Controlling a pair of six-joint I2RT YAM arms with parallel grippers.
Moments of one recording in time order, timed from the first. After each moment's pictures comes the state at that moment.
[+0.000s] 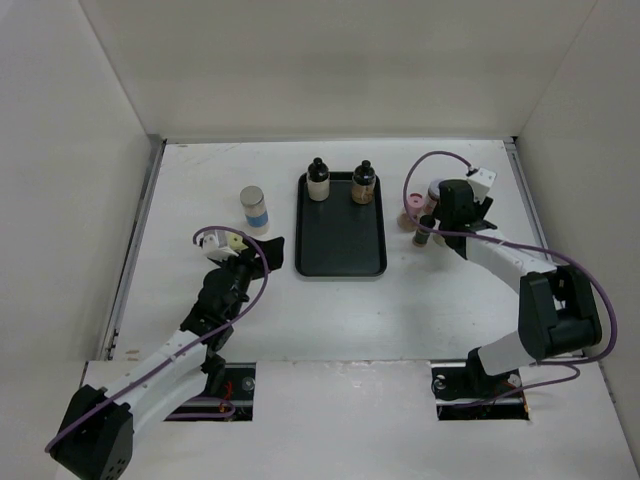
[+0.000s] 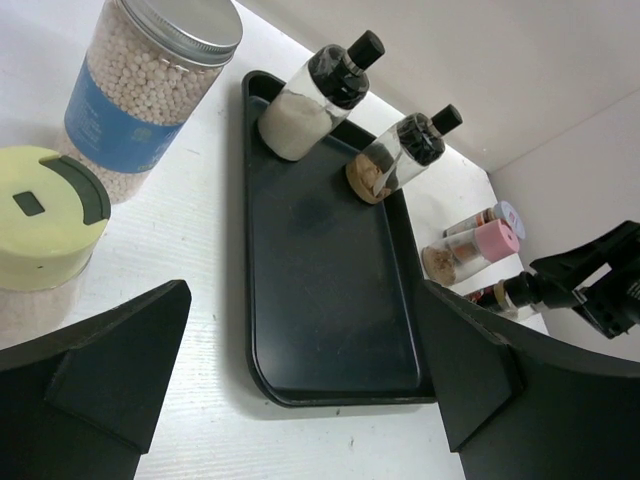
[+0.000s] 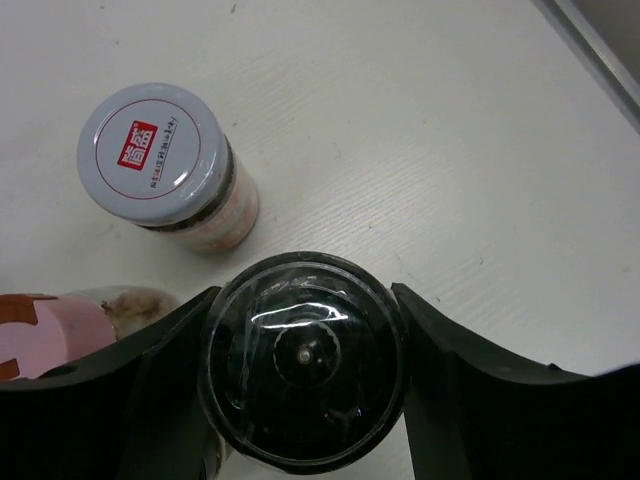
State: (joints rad) left arm -0.51 0.74 0.16 0.54 -0.29 -0.73; right arm 0.22 1.48 0.87 -0.01 0.65 0.44
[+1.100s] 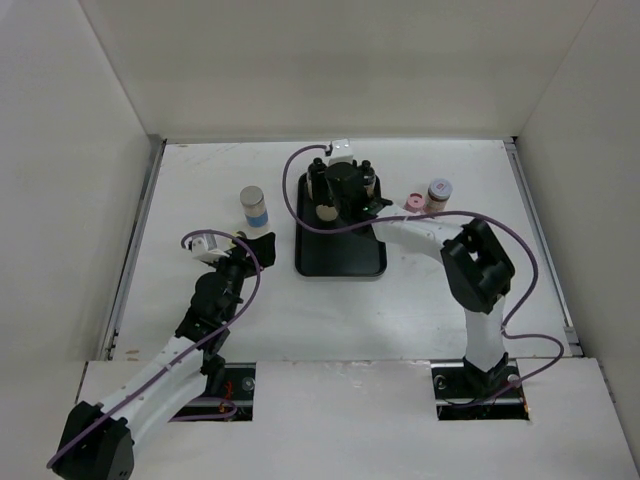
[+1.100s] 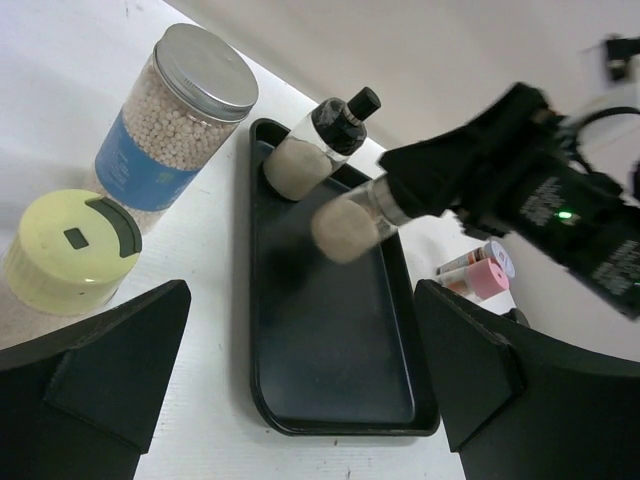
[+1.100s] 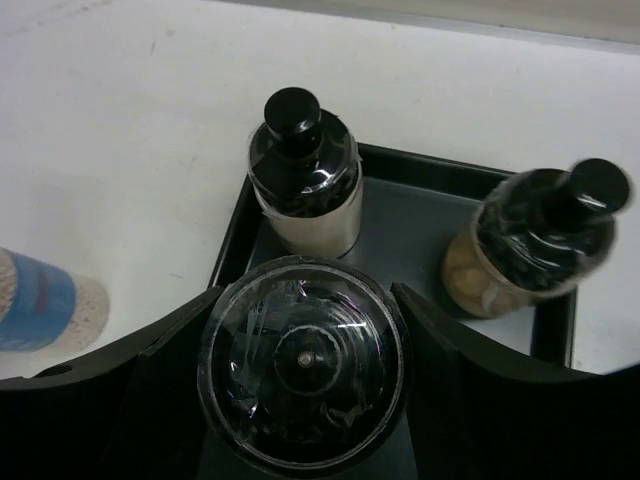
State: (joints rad) left arm -0.47 0.66 0.14 0.53 -0.32 -0.72; right arm 0.73 1.94 1.45 0.13 0.44 0.23
